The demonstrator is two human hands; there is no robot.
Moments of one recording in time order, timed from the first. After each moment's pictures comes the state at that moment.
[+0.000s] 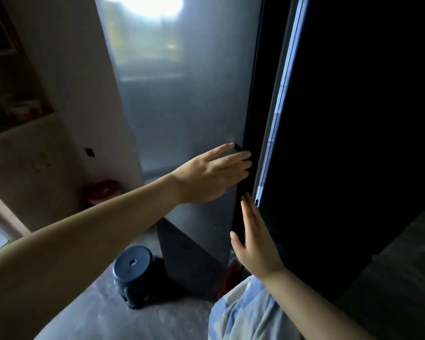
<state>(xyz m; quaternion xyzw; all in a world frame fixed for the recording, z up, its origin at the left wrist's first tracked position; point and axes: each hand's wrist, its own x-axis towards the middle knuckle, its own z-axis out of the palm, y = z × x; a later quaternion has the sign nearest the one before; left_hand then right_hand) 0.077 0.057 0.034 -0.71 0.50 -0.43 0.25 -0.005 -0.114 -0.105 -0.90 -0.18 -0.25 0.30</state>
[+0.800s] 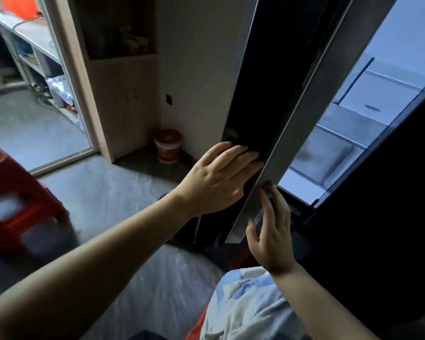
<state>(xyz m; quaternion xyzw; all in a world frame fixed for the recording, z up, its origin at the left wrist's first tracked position) -0.064 0.149 -0.029 -0.84 0.22 -0.49 0.04 -0.045 -0.042 -0.118 -0.83 -0.35 -0.36 0.26</state>
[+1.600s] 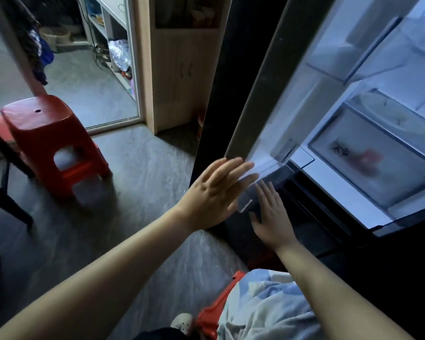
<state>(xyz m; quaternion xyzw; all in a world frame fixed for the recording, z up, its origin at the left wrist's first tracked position) -0.125 0.255 -0.101 -0.91 0.11 -0.41 -0.05 -0.007 0.072 -0.164 -0.89 -0.44 -0.03 0.15</state>
